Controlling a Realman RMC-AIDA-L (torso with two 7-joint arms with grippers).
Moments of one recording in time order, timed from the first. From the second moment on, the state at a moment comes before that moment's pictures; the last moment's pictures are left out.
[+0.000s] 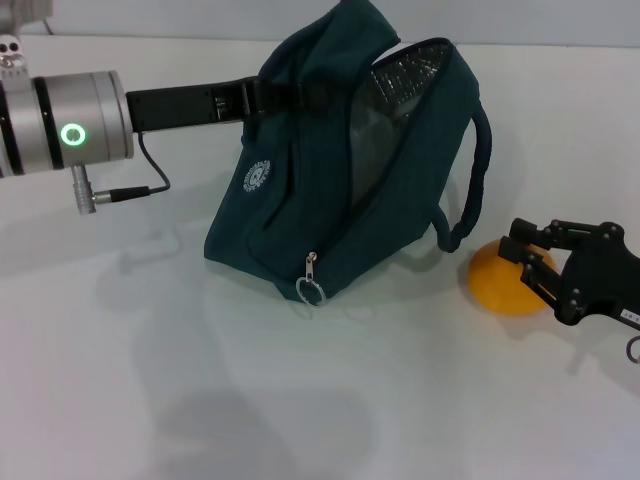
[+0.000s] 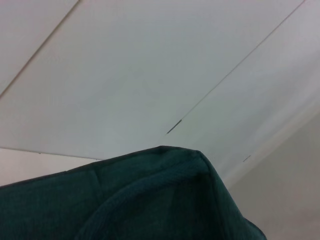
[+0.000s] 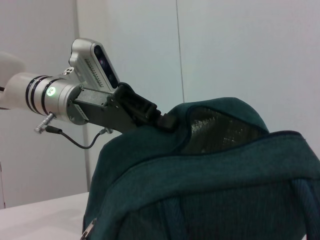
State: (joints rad) left arm -0.54 -2.09 0.90 0.84 1.74 1.45 -2.16; right arm 0.46 2.03 -0.83 -0.18 -1.52 -1.50 0.68
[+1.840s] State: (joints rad) left arm -0.55 -2.09 1.03 0.84 1.67 1.48 -2.23; right arm 0.38 2.00 -0.82 -0.25 -1.36 -1.82 0.75
